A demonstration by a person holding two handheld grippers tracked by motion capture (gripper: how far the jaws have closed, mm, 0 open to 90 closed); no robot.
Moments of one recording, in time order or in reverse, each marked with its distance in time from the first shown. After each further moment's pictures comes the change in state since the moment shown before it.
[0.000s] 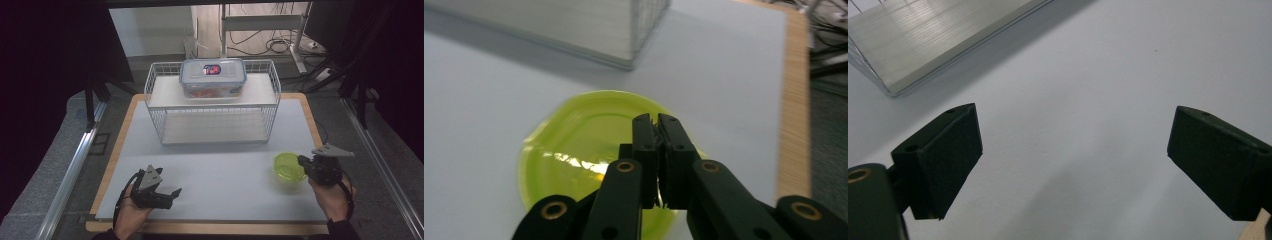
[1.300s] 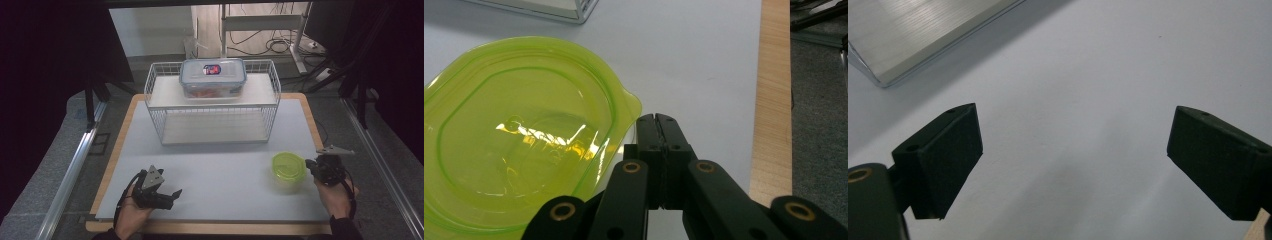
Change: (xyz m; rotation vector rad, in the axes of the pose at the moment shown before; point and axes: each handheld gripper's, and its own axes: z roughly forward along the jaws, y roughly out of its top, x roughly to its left) left arm 0.000 -0.002 0.006 0.044 -0.003 0.014; right arm -0.026 -0.019 0.023 0.123 -0.070 0.087
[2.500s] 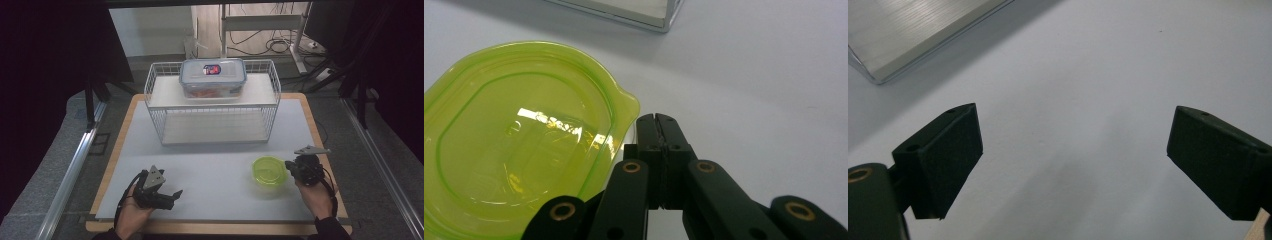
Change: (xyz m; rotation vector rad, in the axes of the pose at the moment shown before) left arm -0.001 0.000 0.002 0.018 -0.001 0.004; right arm 0.049 0.012 0.013 0.013 0.108 -0.073
